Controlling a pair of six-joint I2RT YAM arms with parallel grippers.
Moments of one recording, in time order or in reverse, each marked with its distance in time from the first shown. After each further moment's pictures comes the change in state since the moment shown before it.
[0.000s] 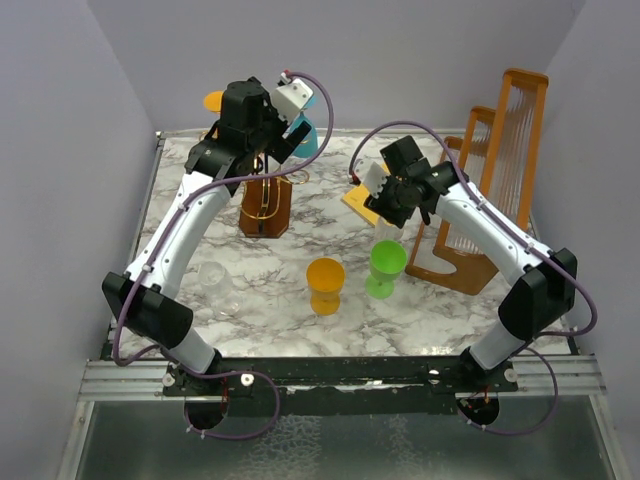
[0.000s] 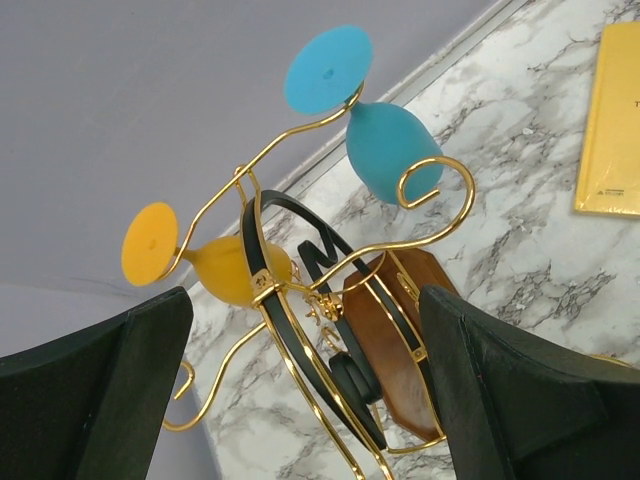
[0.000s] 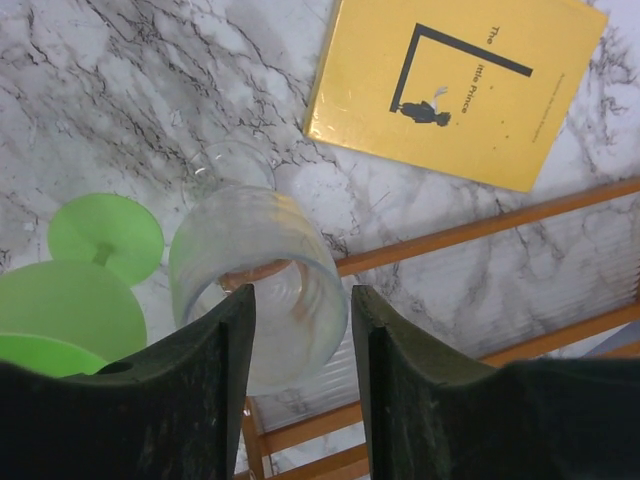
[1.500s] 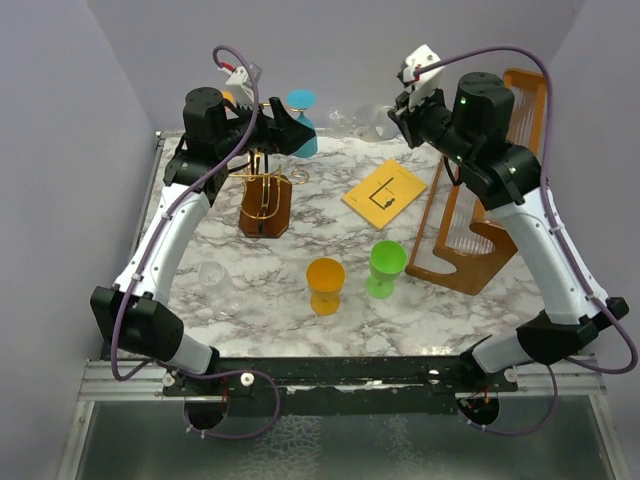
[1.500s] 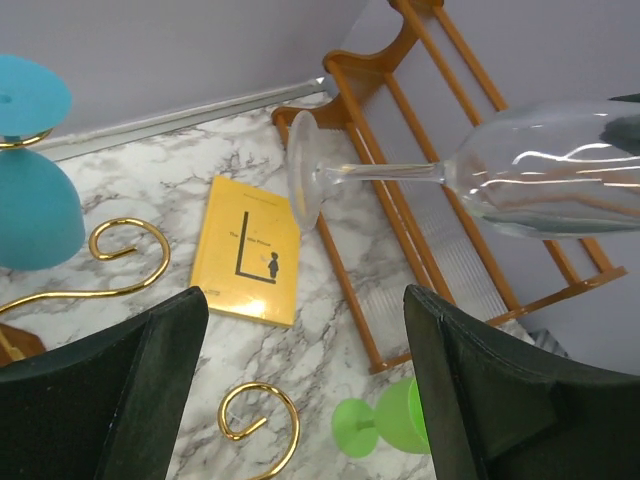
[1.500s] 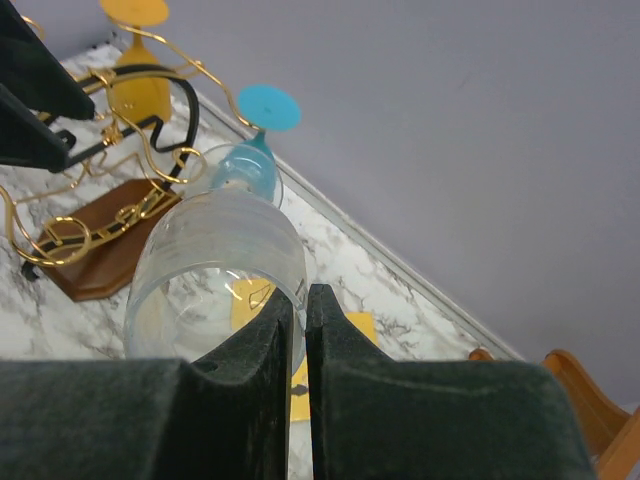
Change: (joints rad) left arm 0.146 -0.116 -0.205 0.309 0.655 -0.885; right arm -0.008 -0.134 0.371 0.330 -0.049 0.232
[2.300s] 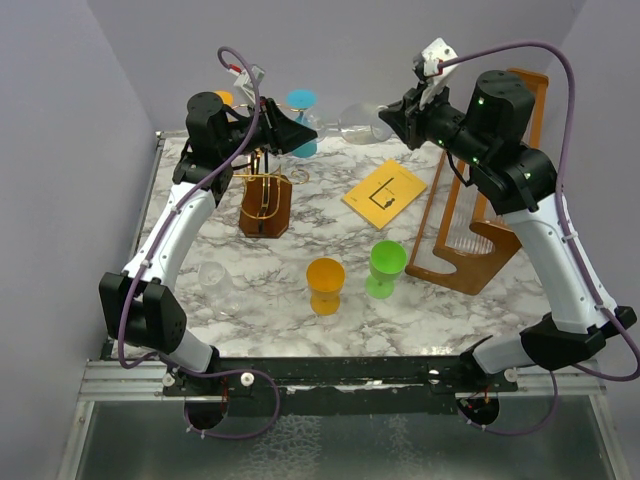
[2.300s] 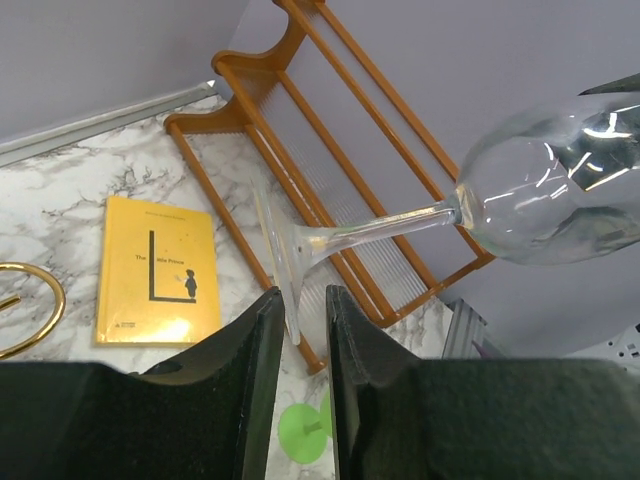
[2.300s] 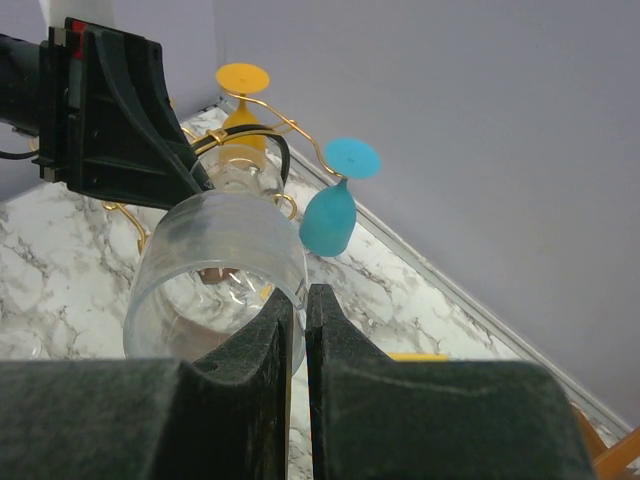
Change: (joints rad) left arm 0.029 0.053 -0.098 0.325 0.272 -0.215; right arm 0.000 -0.050 0.027 0.029 -0.175 0.161
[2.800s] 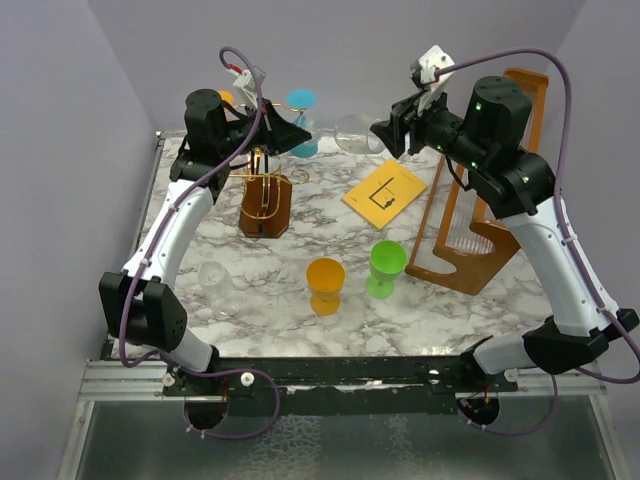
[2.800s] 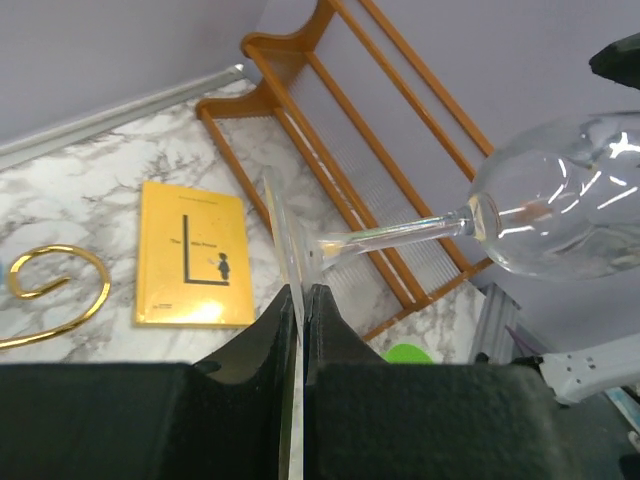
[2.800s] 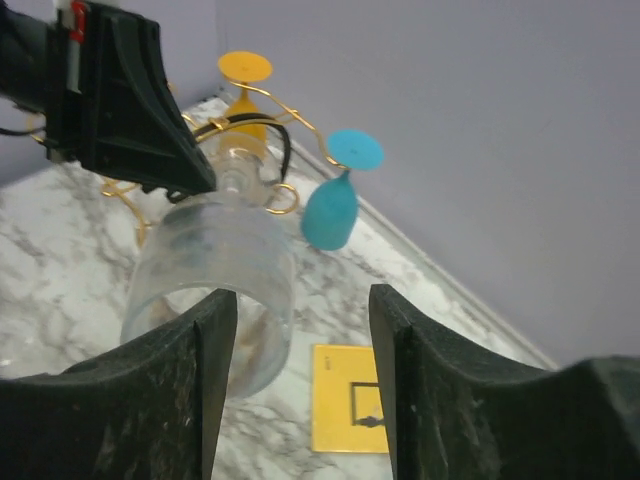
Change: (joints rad) left arm 0.011 0.010 0.019 -0.063 0.003 0.087; right arm 0.000 -0.015 -0.038 0.006 -0.013 -0.014
